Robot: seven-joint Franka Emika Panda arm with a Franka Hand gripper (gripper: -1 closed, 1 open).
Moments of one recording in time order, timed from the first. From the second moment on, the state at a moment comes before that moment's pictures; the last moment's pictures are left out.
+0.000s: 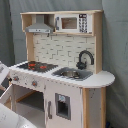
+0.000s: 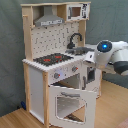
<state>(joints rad) -0.29 -0.74 1.29 -2.10 -0.07 1.69 -0.28</state>
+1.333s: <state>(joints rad) -0.35 -0.98 1.41 -1.97 -0.40 1.55 -0.25</state>
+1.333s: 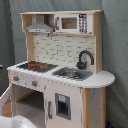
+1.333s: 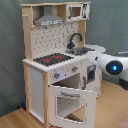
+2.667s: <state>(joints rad) -0.44 -1.27 1.52 -1.85 -0.65 1.57 -0.24</state>
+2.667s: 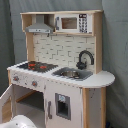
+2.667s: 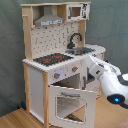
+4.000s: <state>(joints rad) -0.46 -1.48 1.52 -1.84 -0.73 1.91 -0.20</state>
